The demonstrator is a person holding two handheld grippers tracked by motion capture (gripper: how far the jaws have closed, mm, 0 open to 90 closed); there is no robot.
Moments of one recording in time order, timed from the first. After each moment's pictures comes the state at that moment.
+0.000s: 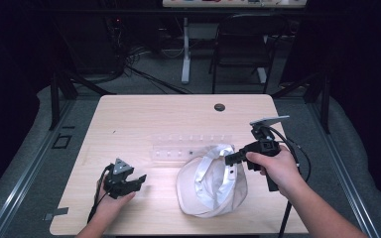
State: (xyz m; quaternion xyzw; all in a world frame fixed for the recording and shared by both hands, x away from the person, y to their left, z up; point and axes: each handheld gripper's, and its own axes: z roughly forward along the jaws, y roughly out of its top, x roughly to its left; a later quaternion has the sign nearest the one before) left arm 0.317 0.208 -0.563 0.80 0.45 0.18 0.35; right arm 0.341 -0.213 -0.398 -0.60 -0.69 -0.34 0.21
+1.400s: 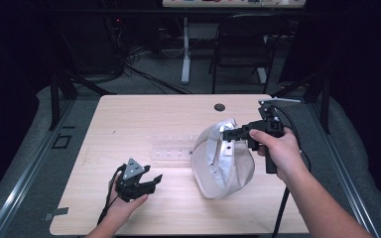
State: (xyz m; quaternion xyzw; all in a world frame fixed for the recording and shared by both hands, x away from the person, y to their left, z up) left arm 0.297 0.163 -0.532 0.80 0.39 0.18 0.42; right arm 0.358 -0.217 -0.358 -0.59 -0.64 -0.44 0.22
